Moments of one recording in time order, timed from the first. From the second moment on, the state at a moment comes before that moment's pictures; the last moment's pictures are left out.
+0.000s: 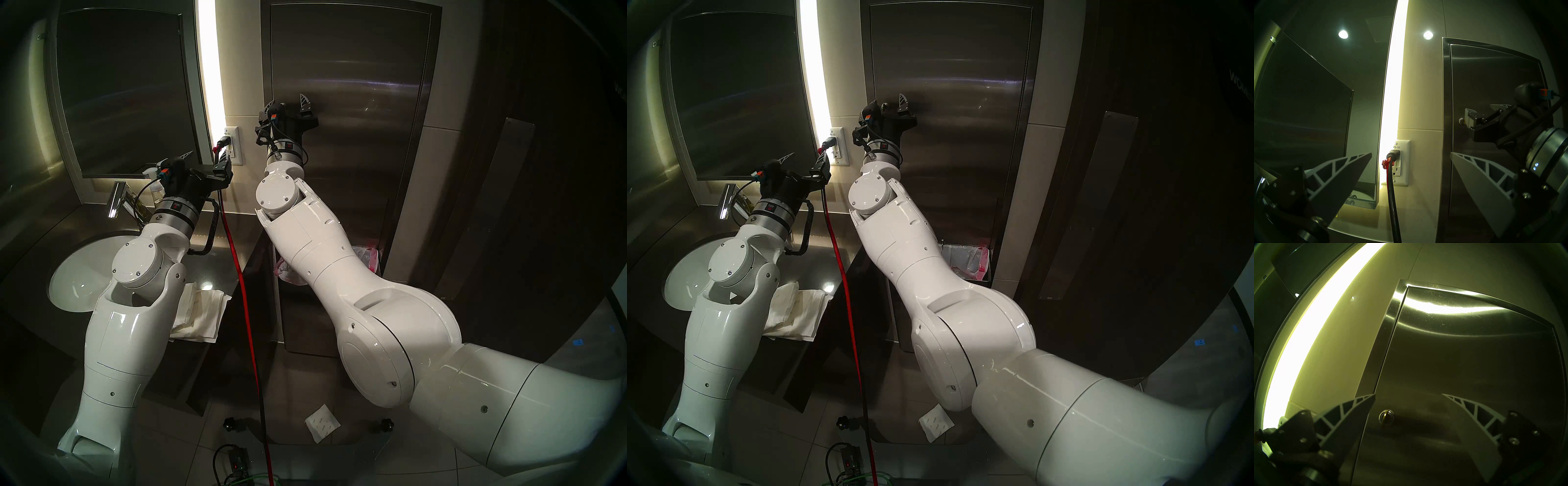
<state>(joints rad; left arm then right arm) 1.47 -1.19 -1.57 -1.91 -0.45 0.05 0.06 -0.61 -2.00 1.29 -0.68 -0.51 -0.25 -0.57</state>
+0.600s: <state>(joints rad) 1.47 -1.18 -1.57 -1.91 -0.45 0.05 0.06 -0.52 -2.01 1.32 -0.50 -0.51 -0.32 -0.61</state>
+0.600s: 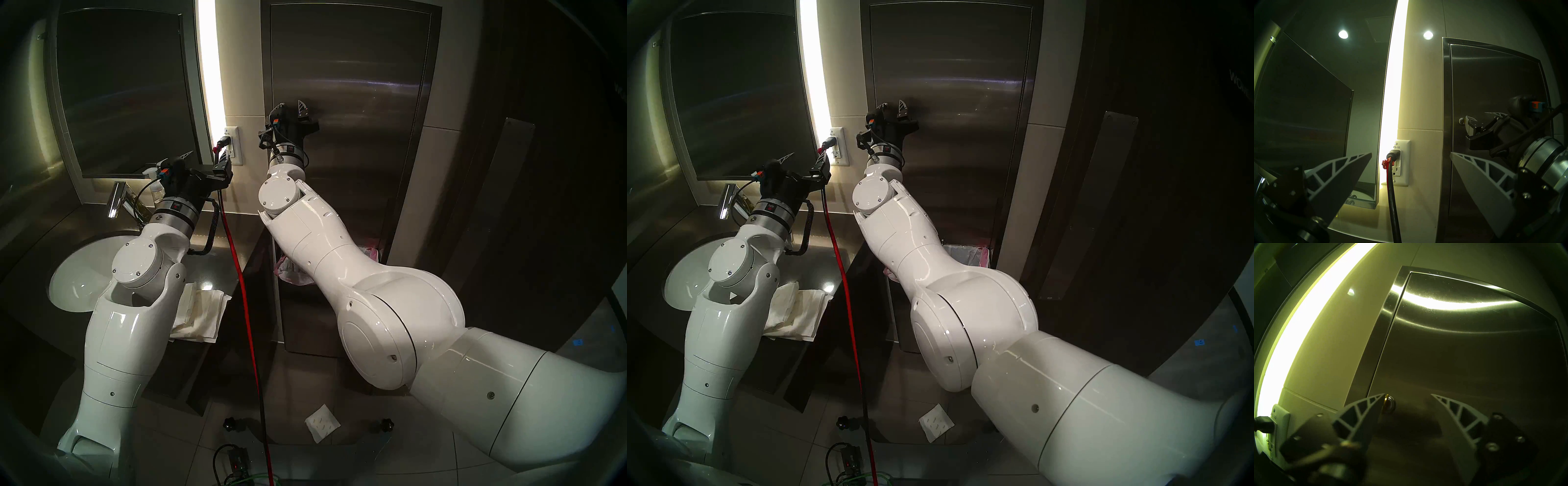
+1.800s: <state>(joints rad) 1.47 -1.18 -1.56 -1.91 -0.45 0.05 0.06 -0.40 -2.01 1.34 -0.29 -0.47 -0.41 -0.60</state>
